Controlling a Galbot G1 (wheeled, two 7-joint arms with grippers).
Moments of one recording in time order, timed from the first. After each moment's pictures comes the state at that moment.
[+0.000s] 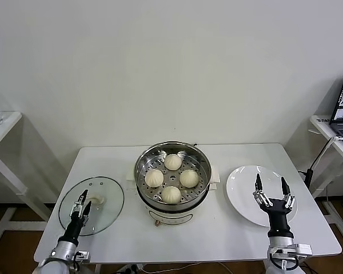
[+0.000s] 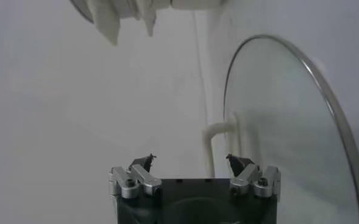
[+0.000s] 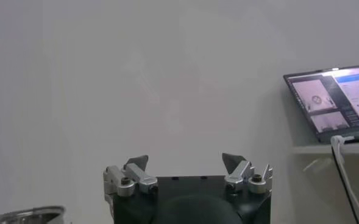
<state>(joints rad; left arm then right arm) 1.32 -1.39 -0.78 -1.45 1.55 -0.28 -0.36 -1.50 1.30 0.63 1.85 0.45 0.44 0.03</state>
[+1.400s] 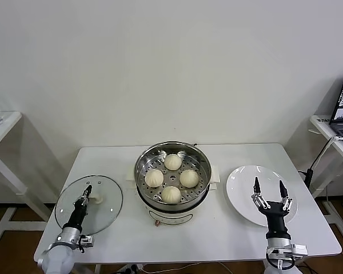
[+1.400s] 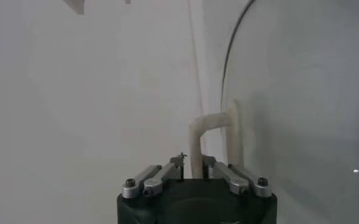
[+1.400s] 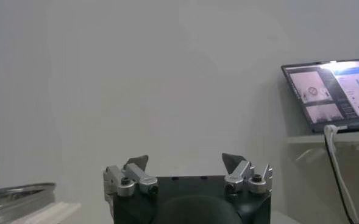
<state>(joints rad) 1.19 -1.39 -0.78 -1.34 1.58 -0.27 -0.34 -1.48 1.30 0.62 1.78 0.42 0.46 0.02</state>
